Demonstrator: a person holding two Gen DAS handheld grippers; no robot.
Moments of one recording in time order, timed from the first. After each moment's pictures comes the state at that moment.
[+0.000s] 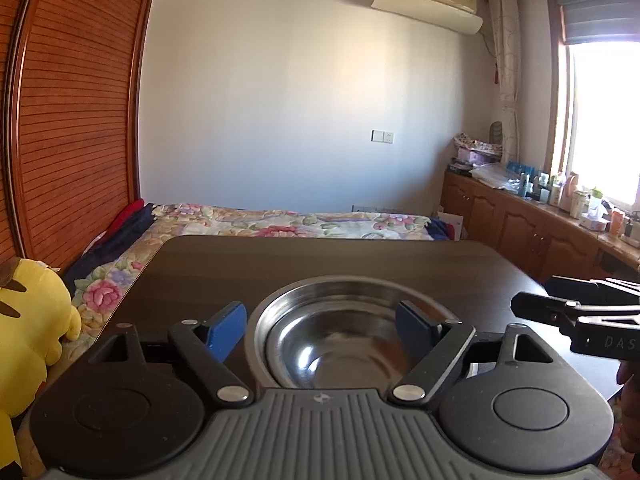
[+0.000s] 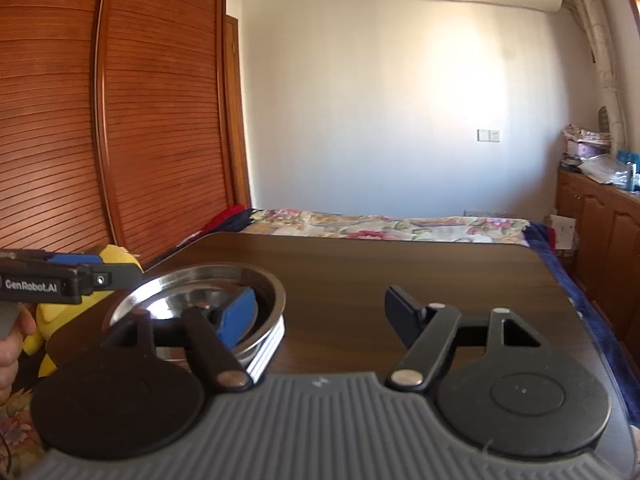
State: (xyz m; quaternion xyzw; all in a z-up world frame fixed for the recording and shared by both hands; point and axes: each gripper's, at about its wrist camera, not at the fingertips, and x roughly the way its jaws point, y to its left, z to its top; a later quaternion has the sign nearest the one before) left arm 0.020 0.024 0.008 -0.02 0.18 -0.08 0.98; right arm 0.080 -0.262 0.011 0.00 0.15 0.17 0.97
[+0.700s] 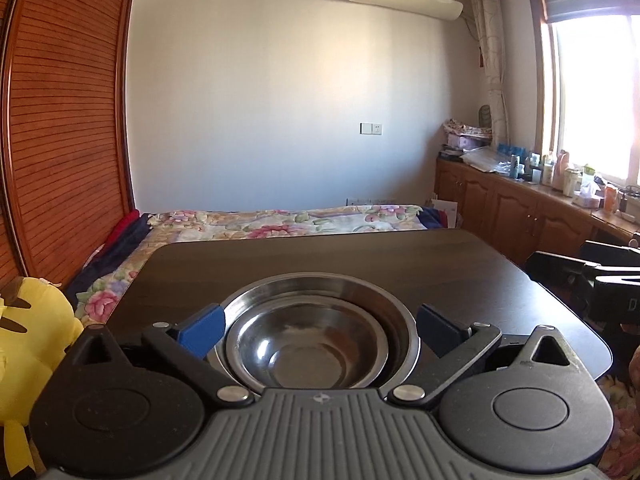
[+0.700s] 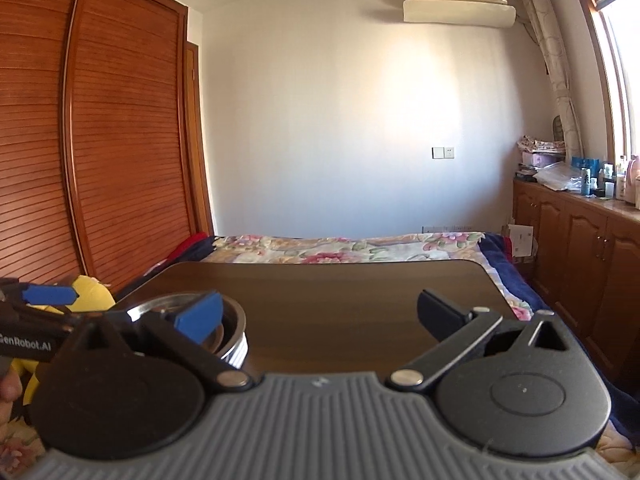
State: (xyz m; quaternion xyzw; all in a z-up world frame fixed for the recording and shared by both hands) left arm -0.006 -0.018 0.018 0.02 0.19 -0.08 0.98; right arm 0.058 -0.282 0.019 0.02 0.12 0.10 0.99
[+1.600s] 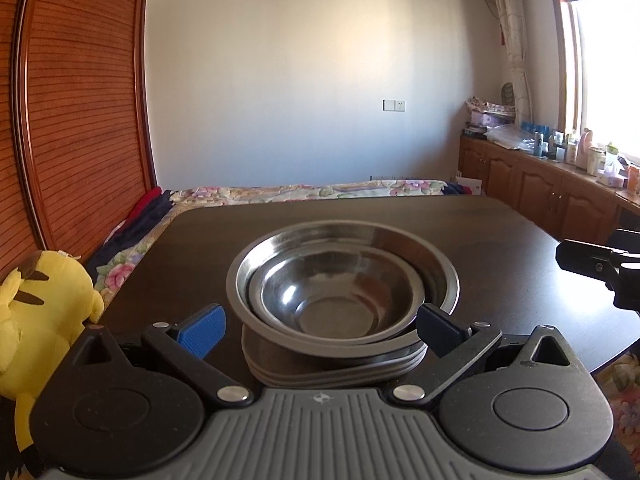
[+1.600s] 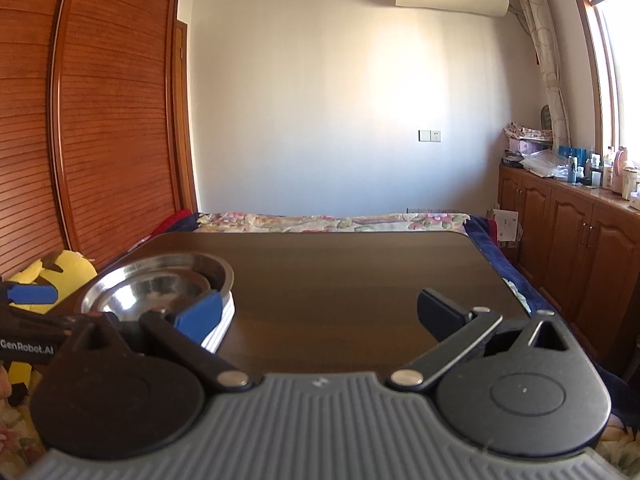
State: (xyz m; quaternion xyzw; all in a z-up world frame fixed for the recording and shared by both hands) left arm -0.003 -0.007 -0.019 0.03 0.22 -0.04 0.97; right arm 0.052 -0.276 -0.006 0.01 0.14 0.08 0.99
